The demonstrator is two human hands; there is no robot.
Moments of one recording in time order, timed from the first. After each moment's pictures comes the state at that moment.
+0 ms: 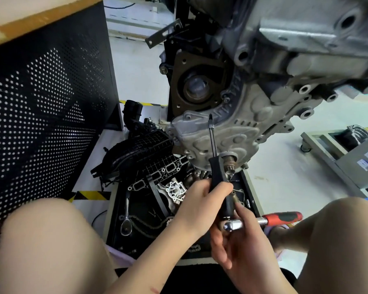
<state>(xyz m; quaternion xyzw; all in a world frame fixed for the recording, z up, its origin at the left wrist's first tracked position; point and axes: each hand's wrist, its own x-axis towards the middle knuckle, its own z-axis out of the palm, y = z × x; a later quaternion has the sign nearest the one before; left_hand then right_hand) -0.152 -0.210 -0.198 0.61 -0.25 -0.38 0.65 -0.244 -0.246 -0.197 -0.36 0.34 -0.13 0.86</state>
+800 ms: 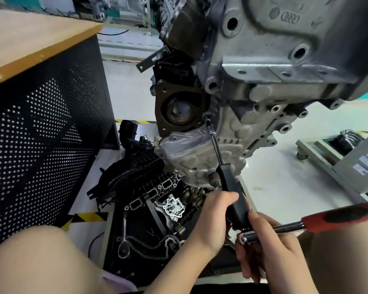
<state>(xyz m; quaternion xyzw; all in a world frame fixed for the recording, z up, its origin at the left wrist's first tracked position) -0.177 -0.245 -0.181 0.43 -0.26 -0.45 0.74 -0.275 -0.268 -0.149 -0.59 0.36 -0.23 0.69</state>
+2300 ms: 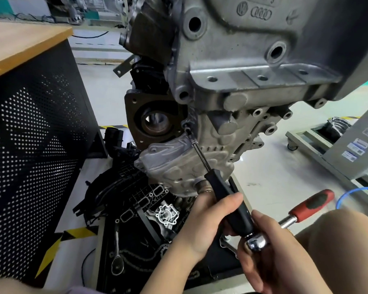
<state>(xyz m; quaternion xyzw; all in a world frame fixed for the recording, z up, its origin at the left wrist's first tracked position) -0.160 -0.265 -0.179 0.44 -0.27 -0.48 0.70 -0.275 -0.299 -0.143 -0.49 0.38 -0.12 0.78</state>
